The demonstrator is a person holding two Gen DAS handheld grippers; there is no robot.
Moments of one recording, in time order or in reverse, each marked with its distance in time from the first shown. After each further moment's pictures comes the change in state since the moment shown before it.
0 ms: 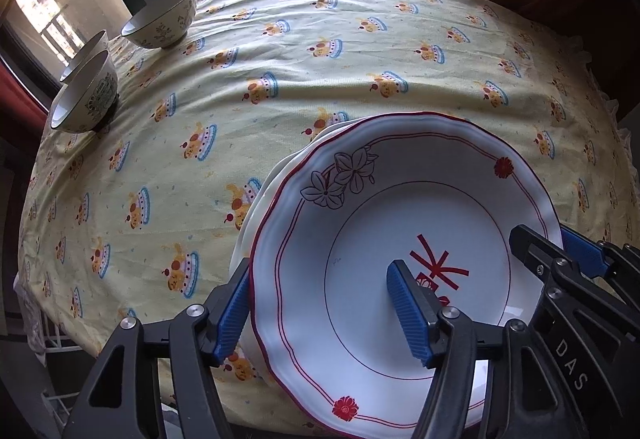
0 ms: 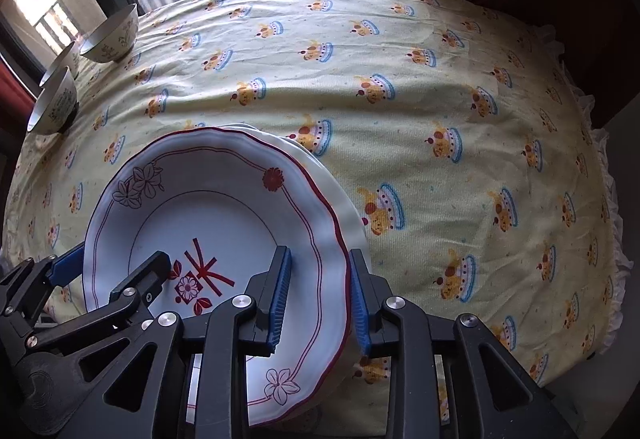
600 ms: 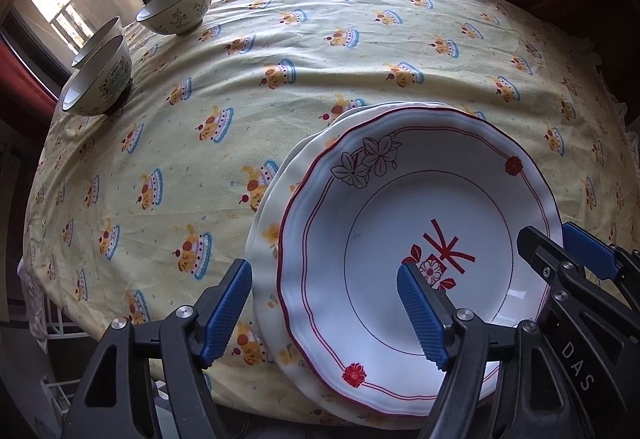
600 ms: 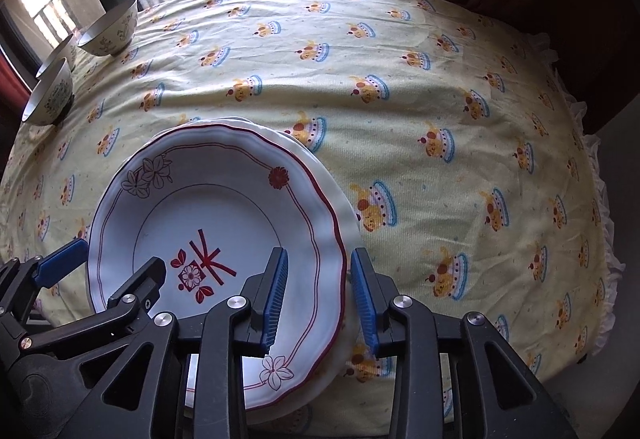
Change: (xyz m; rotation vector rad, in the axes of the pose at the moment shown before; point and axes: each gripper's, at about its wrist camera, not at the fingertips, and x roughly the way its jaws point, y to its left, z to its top) left arm -0.005 0.010 -0.008 -0.035 0.024 0.024; right arm -0.002 -0.001 -0.009 0.010 -0.013 -0.010
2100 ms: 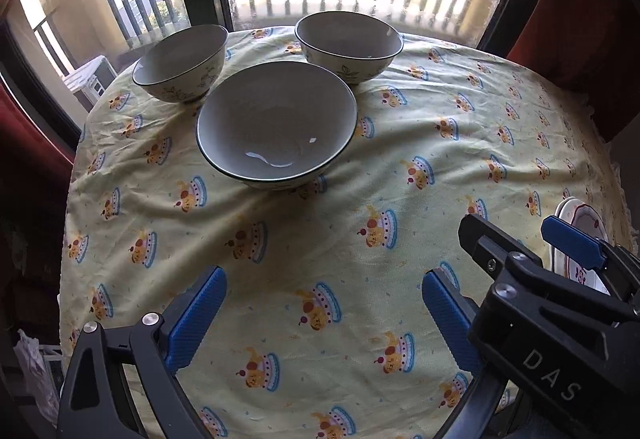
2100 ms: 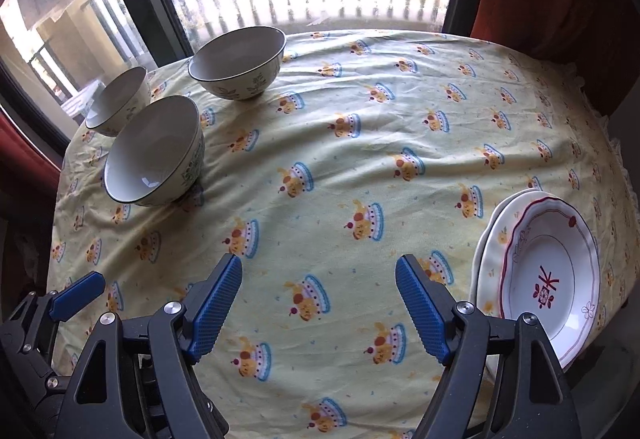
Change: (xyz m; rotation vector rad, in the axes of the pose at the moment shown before) left arm 0.007 0.303 0.074 0.089 -0.115 -0.169; right arm -0.018 0.311 0.082 0.152 -0.112 -0.017
